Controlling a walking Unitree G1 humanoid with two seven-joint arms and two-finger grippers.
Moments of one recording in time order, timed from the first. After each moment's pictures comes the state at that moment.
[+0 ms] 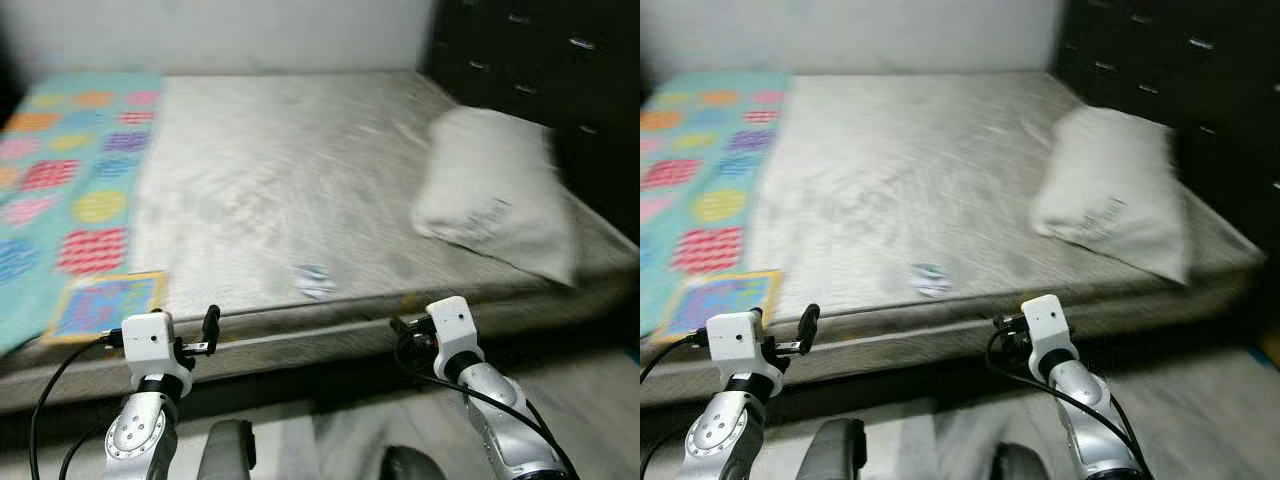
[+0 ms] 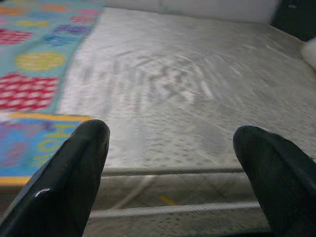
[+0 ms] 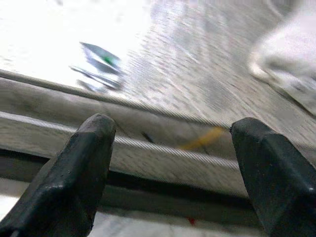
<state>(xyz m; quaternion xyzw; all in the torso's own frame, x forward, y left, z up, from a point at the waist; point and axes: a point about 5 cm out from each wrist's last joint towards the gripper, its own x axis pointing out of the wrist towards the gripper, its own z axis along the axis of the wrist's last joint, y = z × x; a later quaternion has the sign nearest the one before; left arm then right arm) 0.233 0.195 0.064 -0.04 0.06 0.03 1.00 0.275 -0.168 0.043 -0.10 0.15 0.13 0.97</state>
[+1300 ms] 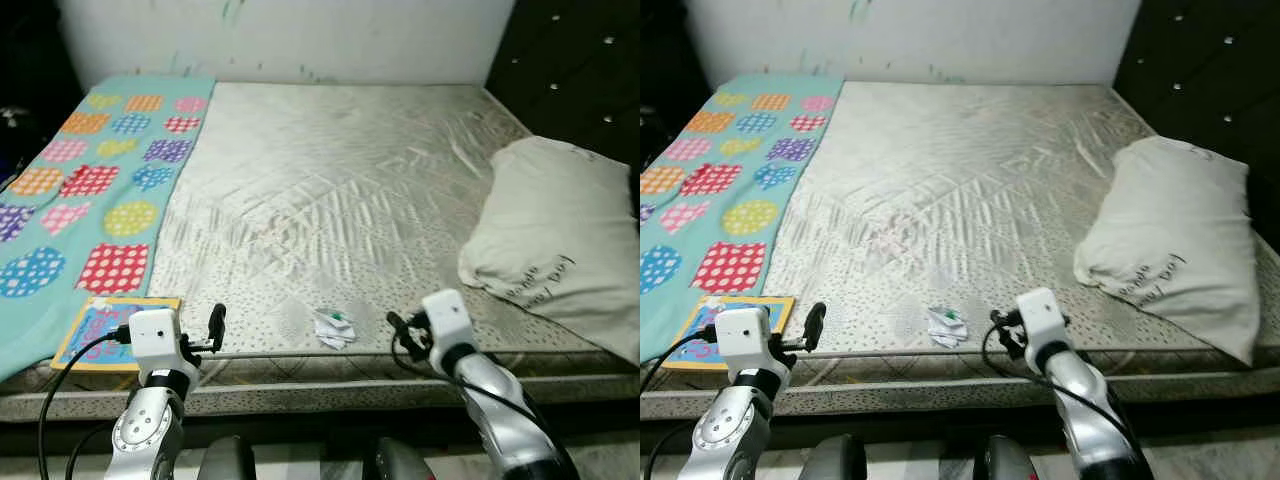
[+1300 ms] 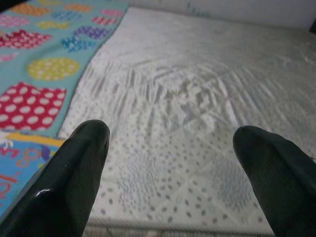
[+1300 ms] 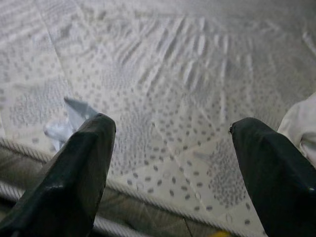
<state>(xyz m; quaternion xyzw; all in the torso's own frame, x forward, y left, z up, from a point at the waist) 0.236 0.188 0.059 -0.05 0.09 0.02 0.99 0.285 -0.163 0.044 -0.12 0.16 0.15 0.97</state>
